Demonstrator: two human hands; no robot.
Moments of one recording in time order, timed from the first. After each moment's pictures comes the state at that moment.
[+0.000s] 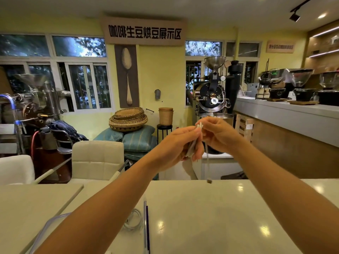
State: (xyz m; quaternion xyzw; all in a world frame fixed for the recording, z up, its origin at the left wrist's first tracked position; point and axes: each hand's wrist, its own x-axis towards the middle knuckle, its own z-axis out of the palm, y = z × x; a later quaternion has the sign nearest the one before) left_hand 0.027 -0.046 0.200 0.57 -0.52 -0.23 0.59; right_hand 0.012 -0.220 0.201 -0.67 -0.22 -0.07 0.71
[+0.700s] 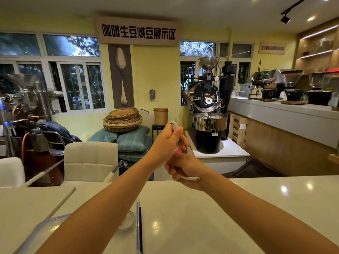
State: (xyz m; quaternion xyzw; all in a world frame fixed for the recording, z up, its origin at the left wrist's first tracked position) left_hand 0.047 -0.068 0.187 0.66 -0.42 -0.01 0.62; right_hand 0.000 -0.150 0.146 -0.62 -0.02 0.03 0.78
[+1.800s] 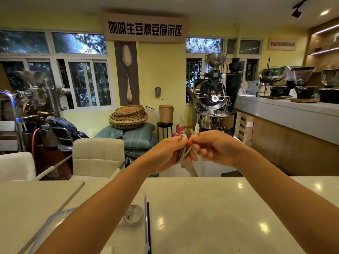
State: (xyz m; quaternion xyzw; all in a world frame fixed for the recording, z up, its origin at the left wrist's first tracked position) left_hand 0.056 -0.036 0.174 0.62 -0.43 -0.27 0.59; right_hand -0.020 -0.184 0.196 -0.69 -0.05 0.03 0.72
